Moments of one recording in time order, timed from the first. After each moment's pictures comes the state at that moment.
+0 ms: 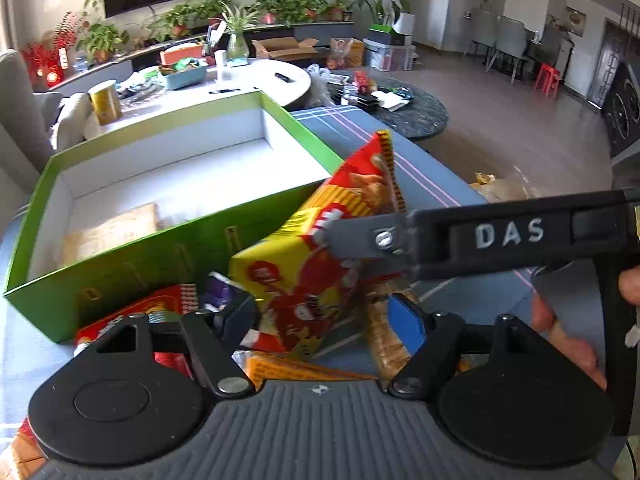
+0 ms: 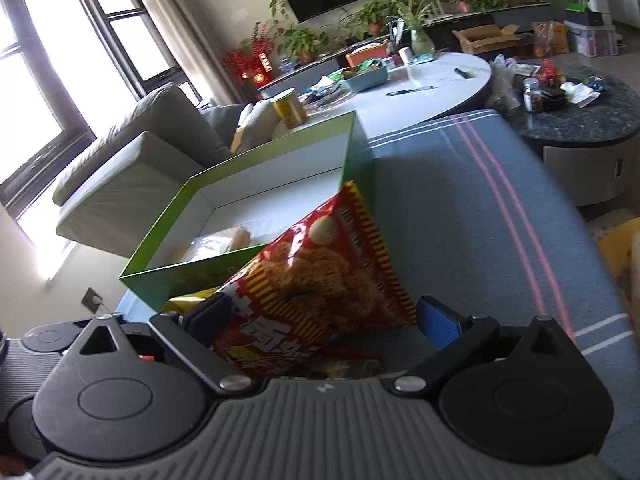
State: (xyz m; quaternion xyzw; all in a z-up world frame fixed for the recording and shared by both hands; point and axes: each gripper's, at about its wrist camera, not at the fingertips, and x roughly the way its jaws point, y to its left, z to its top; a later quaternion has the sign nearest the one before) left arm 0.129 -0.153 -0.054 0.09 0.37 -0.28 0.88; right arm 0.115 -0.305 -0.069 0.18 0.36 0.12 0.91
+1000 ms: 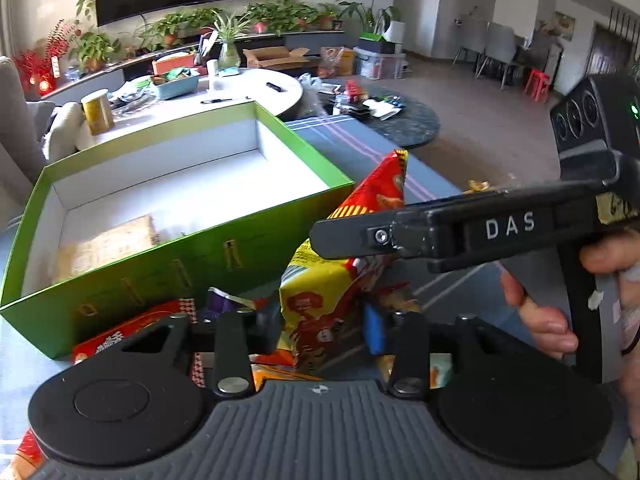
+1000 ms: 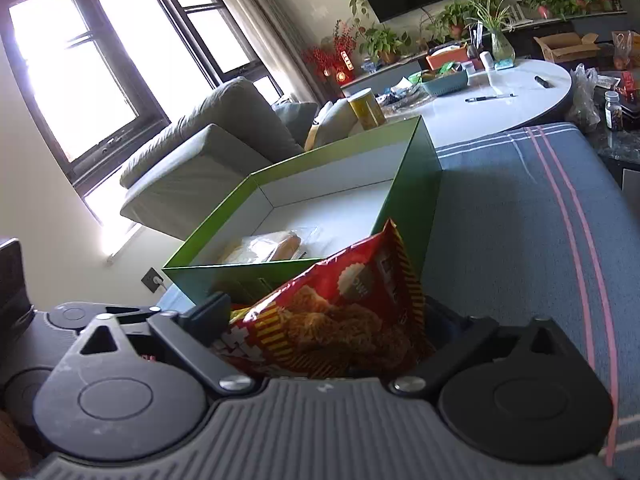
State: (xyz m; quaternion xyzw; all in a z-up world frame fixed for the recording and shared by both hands) left arm 0.130 -0.146 -0.052 0.09 0.35 -0.29 0.88; right arm 0.139 -0.323 -0.077 0.18 0.33 0.25 0.90
